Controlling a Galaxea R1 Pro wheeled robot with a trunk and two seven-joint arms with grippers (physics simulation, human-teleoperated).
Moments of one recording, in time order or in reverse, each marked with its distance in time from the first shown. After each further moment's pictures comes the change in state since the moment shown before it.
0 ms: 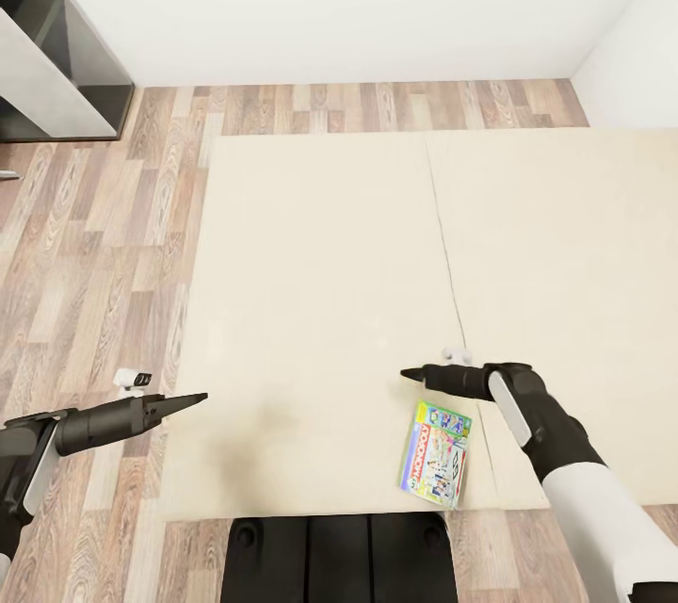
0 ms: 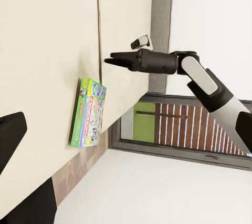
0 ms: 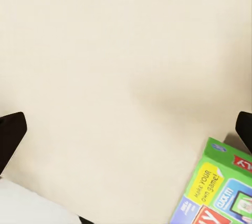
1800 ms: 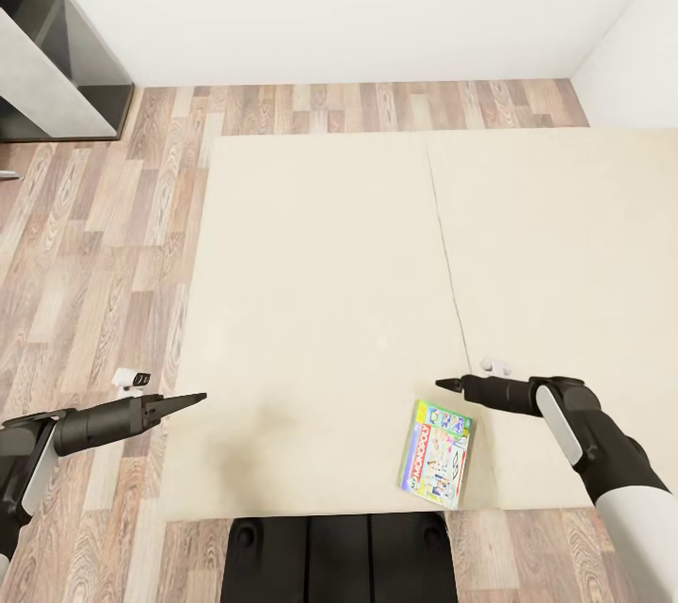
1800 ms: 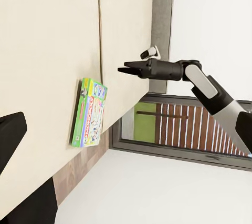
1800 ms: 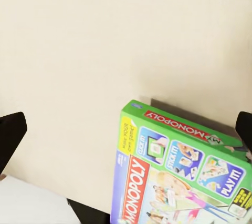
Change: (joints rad) left arm 0.000 0.003 0.002 0.001 0.000 0.000 0.000; right arm 0.069 -0.137 -0.055 -0.039 -0.029 0.031 0.098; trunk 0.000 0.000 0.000
